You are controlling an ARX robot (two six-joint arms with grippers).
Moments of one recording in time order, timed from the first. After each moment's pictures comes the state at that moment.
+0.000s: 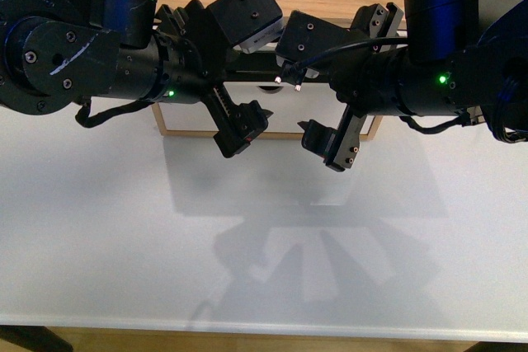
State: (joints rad) left arm -0.35 2.20 1.09 0.55 0.35 0.68; right arm 0.37 2.14 1.06 0.49 -0.12 -0.95
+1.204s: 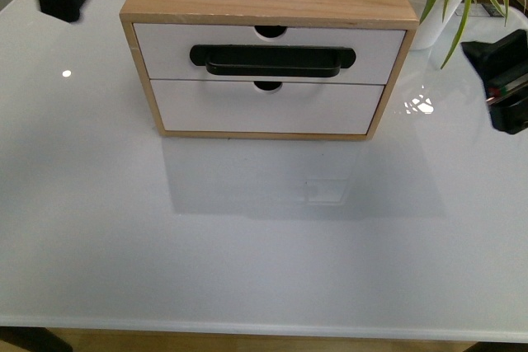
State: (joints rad) left arm -0.13 1.59 0.65 0.72 0.29 0.16; right arm 0.21 1.52 0.51 0.73 0.04 -0.52
